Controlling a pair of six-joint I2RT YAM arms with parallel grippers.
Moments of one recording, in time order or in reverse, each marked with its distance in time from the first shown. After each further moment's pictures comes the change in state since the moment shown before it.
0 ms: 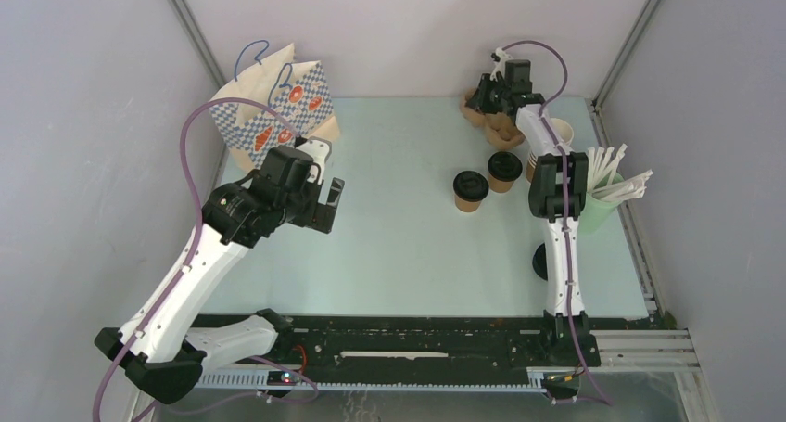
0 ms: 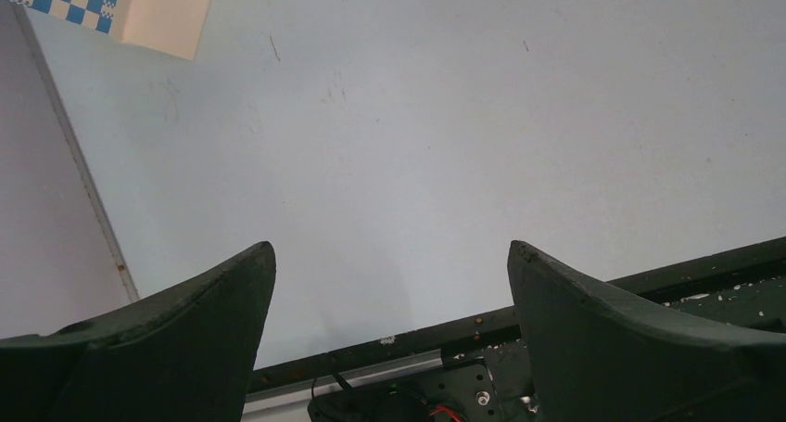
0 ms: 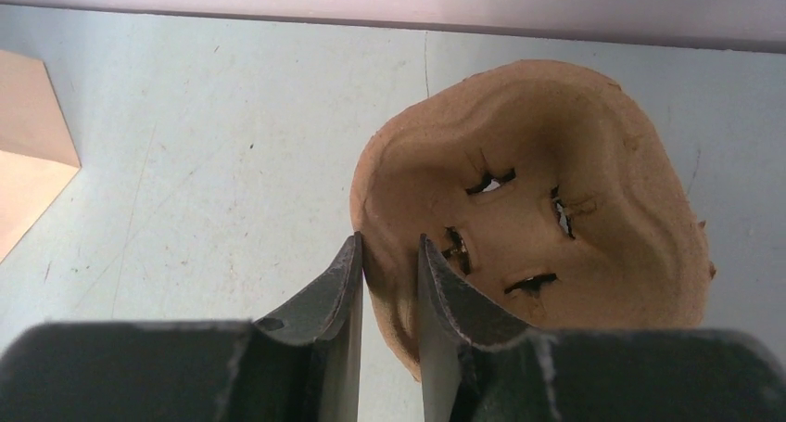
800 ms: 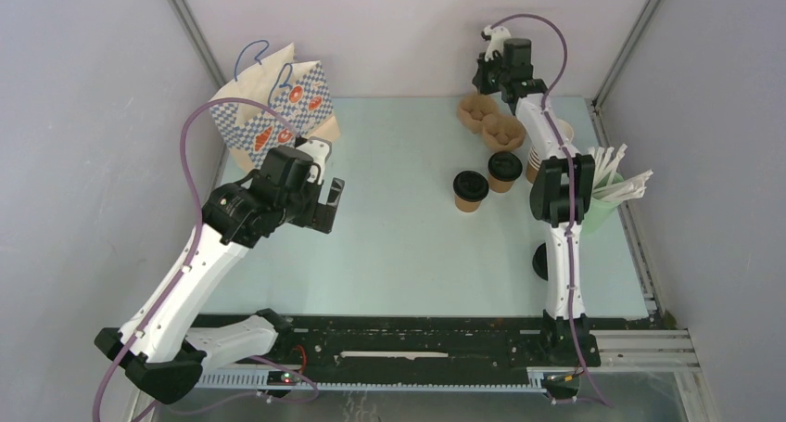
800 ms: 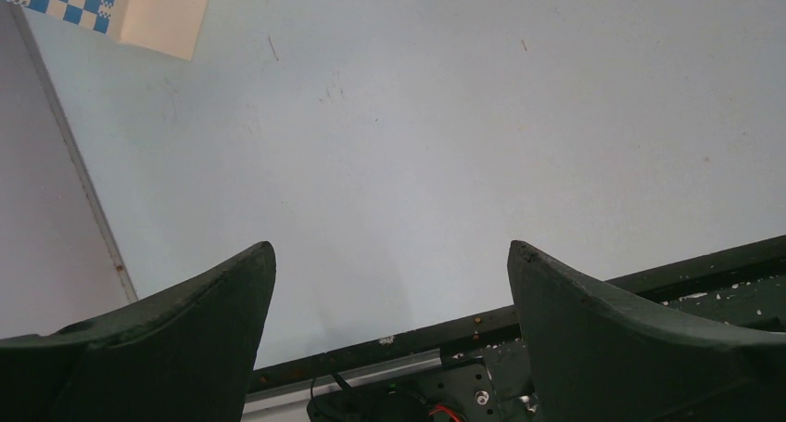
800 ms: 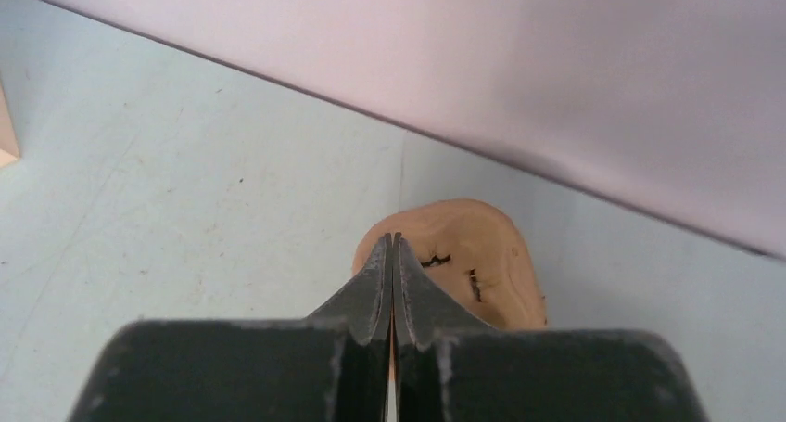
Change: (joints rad) left arm 0.000 0.000 0.000 0.000 0.003 0.000; right arm 0.052 -0.139 -0.023 -0.012 0.105 -0.267
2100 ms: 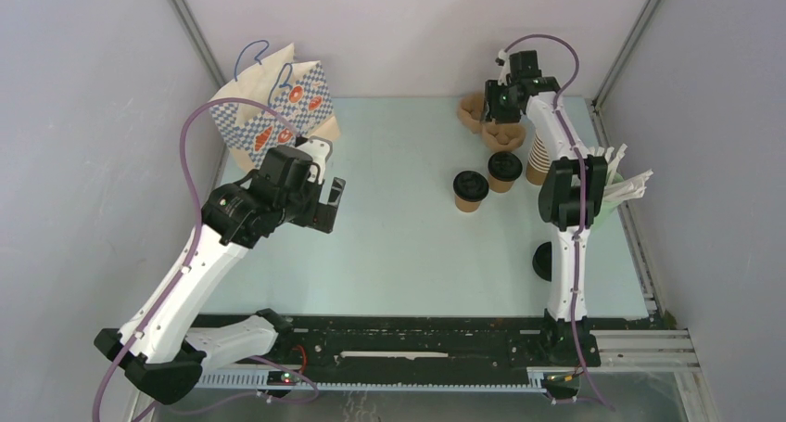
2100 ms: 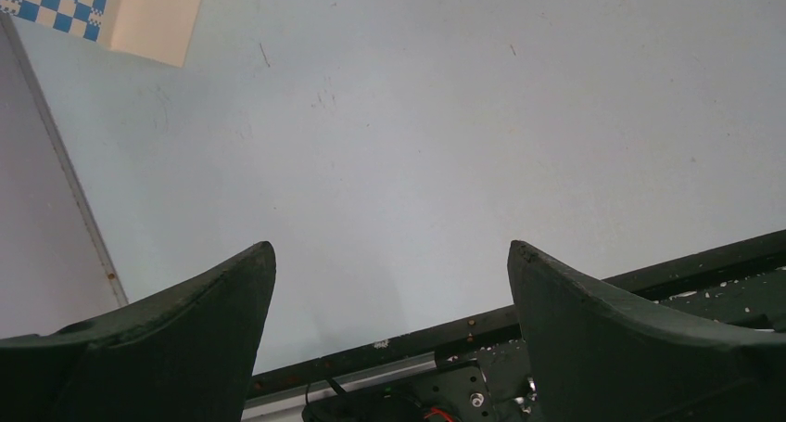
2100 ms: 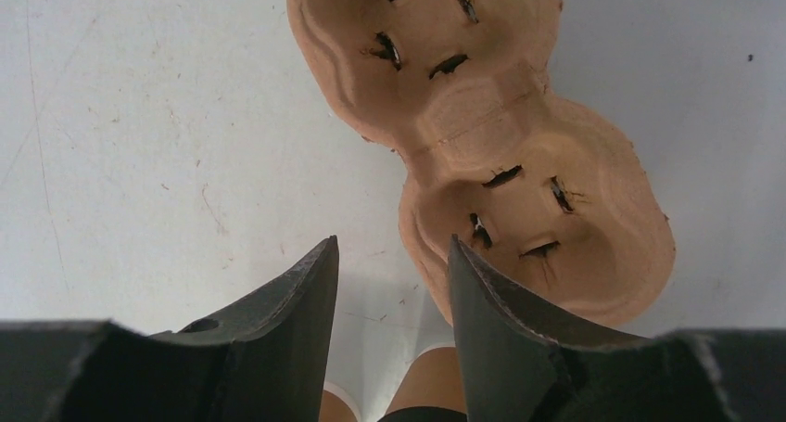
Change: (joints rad) left arm 0.000 -0.003 0.000 0.011 0.018 0.000; right arm -0.024 -0.115 -0.080 -0.445 0.108 0.133
